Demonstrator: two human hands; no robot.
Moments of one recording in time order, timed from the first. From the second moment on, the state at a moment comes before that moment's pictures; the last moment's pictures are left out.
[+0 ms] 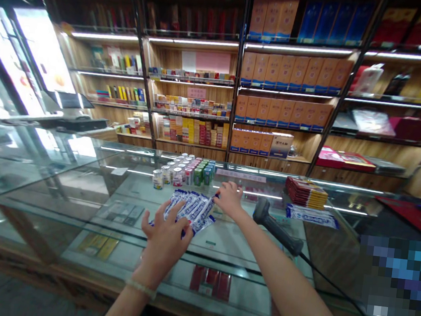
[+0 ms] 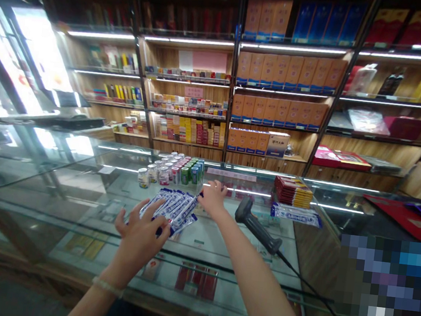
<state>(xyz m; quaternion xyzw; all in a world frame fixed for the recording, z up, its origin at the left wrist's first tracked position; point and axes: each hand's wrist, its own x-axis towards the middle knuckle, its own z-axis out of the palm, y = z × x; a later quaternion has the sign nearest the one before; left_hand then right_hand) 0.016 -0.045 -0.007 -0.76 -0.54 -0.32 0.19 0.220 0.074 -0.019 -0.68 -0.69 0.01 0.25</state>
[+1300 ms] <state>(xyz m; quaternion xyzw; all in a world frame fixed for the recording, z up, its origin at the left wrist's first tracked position) 0.034 -0.024 -0.005 -0.76 -0.53 -0.29 0.24 0.222 0.044 0.001 -0.66 -0.72 -0.10 0.20</state>
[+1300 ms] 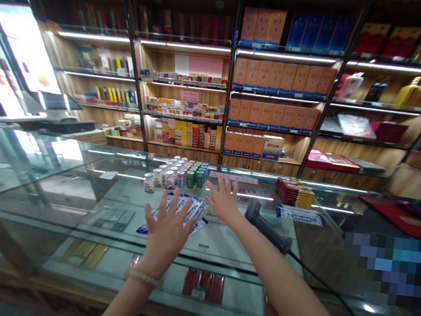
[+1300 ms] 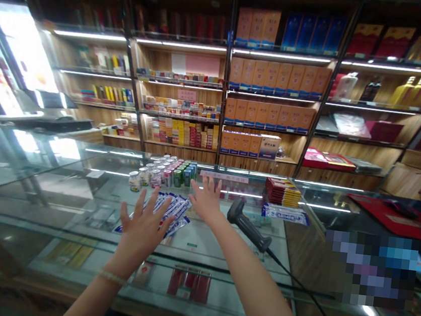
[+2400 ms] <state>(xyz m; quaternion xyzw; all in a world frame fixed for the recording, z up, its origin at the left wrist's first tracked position) 0.219 -0.002 0.046 -0.83 -0.39 -0.36 0.13 0.454 -0.051 0.026 -0.77 -0.54 -0.25 0.23</state>
